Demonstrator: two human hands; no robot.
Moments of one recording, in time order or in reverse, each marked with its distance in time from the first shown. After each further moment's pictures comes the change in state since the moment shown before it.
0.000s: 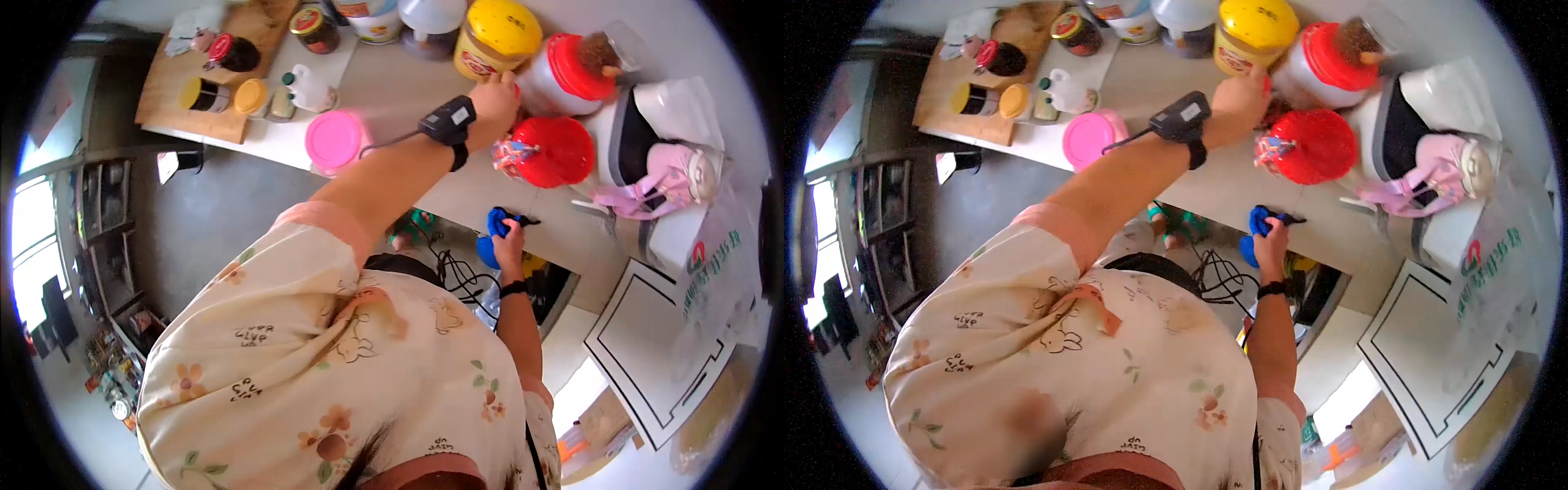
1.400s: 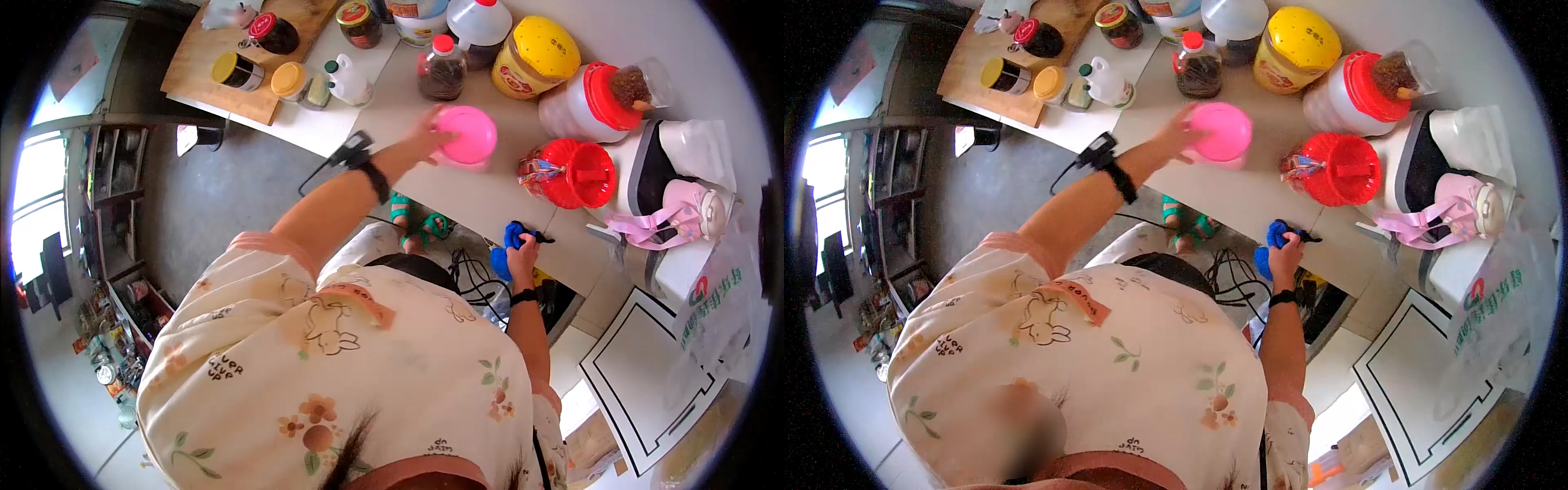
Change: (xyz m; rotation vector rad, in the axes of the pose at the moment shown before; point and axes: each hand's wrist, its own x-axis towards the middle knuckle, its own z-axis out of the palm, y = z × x) left_hand -0.102 -0.170 -0.048 -0.813 -0.318 -0.705; right_hand 0.007 -0.014 -0.003 -0.145 -0.082 0.088
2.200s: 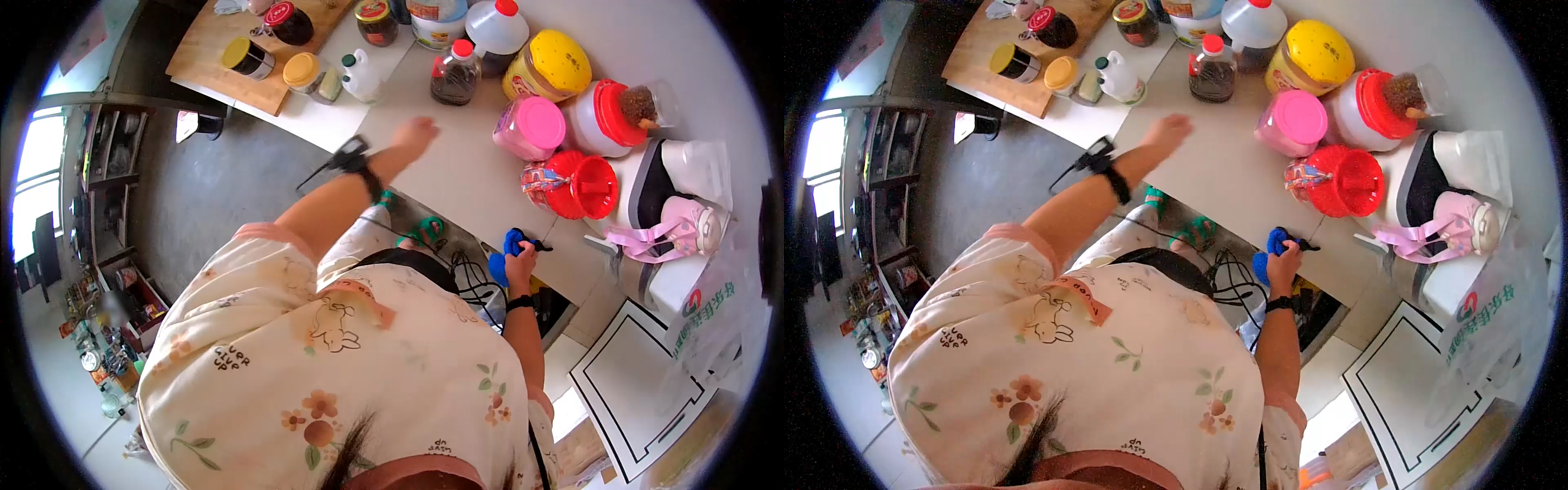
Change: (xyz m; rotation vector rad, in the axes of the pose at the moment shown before) left_hand 0.025 -0.053 -0.038 0.281 0.258 0.097; right_hand -0.003 -0.003 0.000 -0.045 -0.045 0.065
